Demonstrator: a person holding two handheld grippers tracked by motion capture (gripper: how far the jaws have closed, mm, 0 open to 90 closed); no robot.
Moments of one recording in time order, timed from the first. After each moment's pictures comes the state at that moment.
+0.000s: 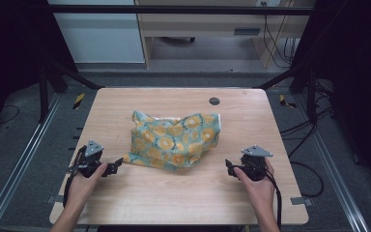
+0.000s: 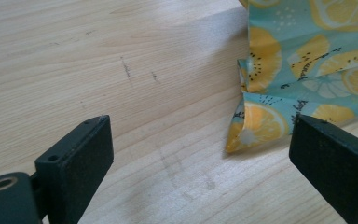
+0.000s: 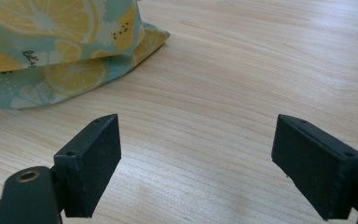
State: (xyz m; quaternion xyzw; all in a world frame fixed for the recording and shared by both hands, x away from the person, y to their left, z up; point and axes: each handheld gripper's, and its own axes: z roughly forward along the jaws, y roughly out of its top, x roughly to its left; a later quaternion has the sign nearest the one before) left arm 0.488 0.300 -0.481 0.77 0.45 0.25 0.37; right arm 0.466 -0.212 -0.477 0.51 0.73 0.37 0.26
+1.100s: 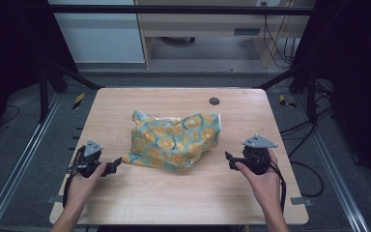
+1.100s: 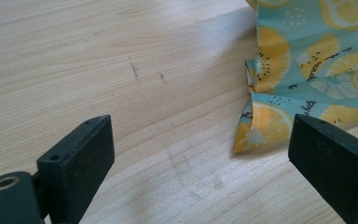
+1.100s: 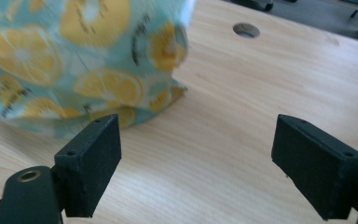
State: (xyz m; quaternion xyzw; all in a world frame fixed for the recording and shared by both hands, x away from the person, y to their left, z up) left arm 0.487 0.302 -0.480 0.77 0.46 0.25 0.37; right arm 0.467 -0.205 -0.418 0.45 0.76 0.39 0.27
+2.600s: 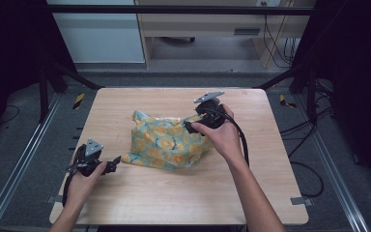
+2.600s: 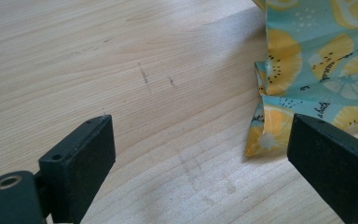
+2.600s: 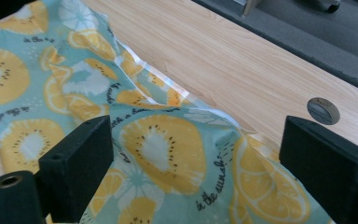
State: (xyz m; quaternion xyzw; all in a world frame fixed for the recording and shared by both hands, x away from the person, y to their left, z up) left arm 0.490 0.302 -0.478 0.77 0.45 0.27 0.35; right arm 0.565 -0.090 -0.351 0.39 0.82 0.36 0.21
